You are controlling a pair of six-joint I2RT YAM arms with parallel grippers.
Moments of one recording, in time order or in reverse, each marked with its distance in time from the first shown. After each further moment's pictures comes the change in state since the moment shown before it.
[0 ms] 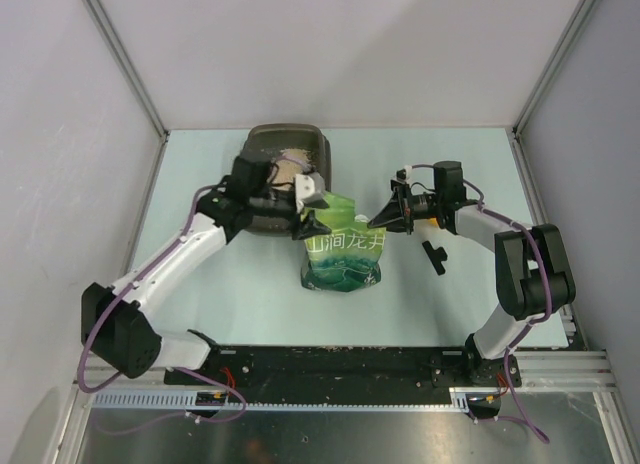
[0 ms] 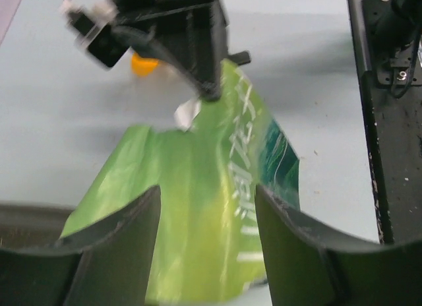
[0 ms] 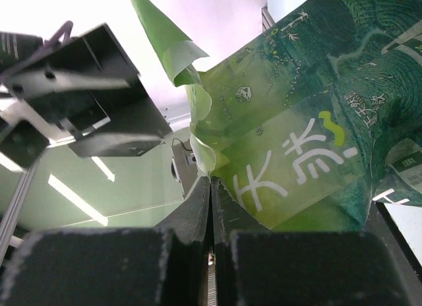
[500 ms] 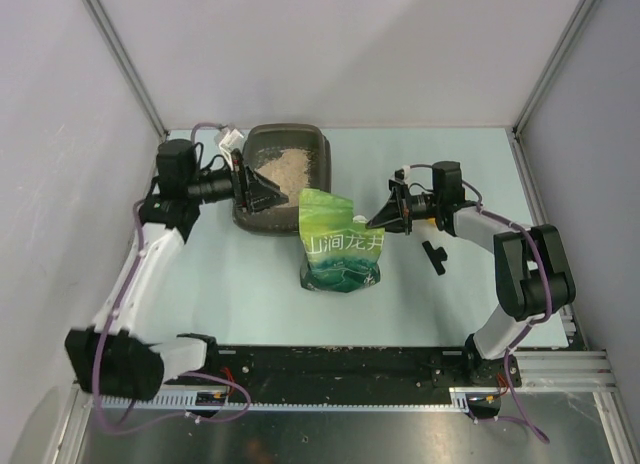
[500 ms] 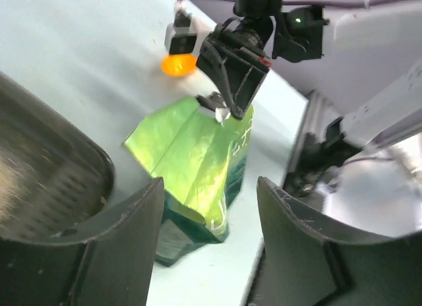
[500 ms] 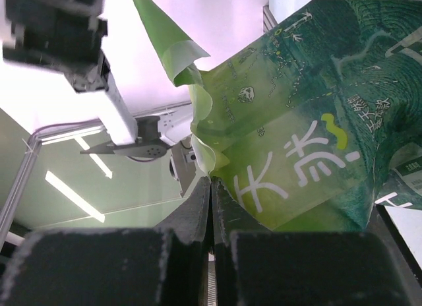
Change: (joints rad) left arm 0.365 -0.082 -0.061 0.102 0.192 -0.790; right arm 0.012 -0.007 -0.016 0.057 0.000 0.032
